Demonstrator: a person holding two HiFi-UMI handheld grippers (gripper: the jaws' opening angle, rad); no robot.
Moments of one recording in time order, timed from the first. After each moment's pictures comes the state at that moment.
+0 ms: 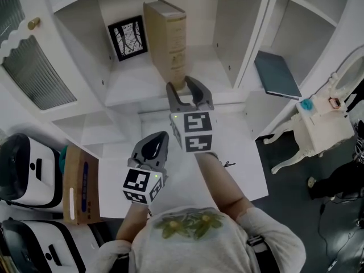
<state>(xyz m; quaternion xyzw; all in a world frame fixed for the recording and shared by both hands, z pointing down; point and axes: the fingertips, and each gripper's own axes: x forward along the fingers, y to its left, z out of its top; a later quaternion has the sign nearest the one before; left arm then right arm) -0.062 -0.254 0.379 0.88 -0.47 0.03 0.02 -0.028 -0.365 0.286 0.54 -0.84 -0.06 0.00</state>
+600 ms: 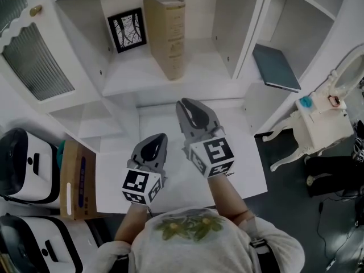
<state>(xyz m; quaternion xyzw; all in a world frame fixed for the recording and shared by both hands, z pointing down) -0.061 -0.229 0.408 0.88 -0.48 0.03 0.03 -0.015 -0.285 0.325 0.45 -0.89 -0.05 -0.06</state>
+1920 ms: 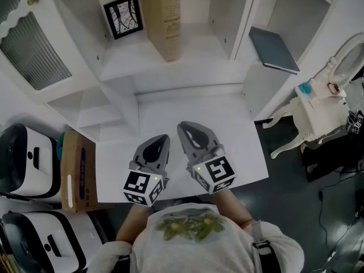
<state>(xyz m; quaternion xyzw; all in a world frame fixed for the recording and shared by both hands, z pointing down) -0.054 -0.182 0.434 0.89 -0.46 0.03 0.07 -0.016 -0.202 0.400 0.42 -0.91 0.00 -0.02</state>
